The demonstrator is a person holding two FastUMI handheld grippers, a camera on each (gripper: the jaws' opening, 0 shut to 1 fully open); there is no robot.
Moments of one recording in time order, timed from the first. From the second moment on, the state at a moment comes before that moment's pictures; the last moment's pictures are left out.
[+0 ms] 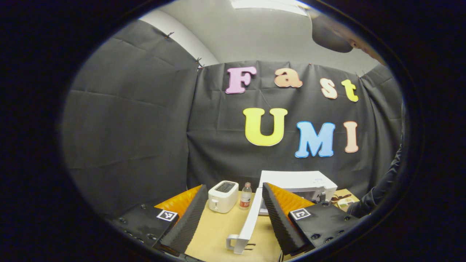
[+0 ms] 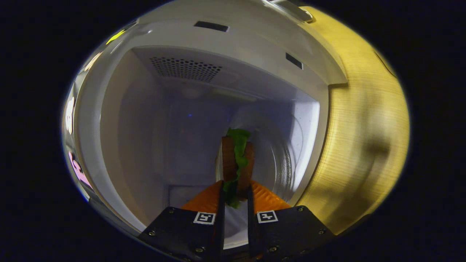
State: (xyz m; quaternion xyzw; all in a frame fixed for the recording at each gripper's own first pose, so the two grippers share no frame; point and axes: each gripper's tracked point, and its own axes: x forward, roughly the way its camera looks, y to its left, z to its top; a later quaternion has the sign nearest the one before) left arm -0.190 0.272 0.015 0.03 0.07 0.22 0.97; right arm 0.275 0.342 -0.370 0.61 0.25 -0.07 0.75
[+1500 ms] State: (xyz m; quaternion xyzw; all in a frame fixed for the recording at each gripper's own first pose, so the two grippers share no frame) left arm -0.081 0.169 -0.028 0.01 0.05 0.05 1.00; right arm 0.067 0.111 -0.153 0.11 0.09 0.11 0.98
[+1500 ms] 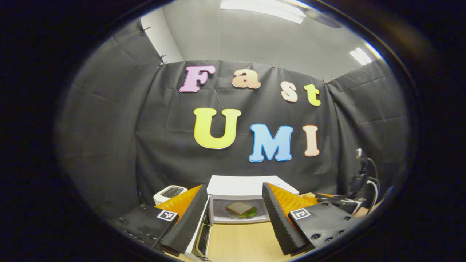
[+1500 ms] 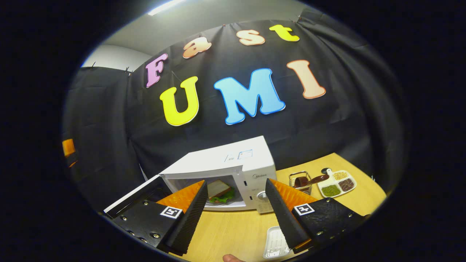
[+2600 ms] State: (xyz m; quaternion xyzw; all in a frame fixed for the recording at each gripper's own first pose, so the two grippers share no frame) left arm -0.110 0.176 -0.059 0.02 0.09 0.06 0.99; right arm 0.003 0.074 -0.038 0.02 -0.01 0.08 1.00
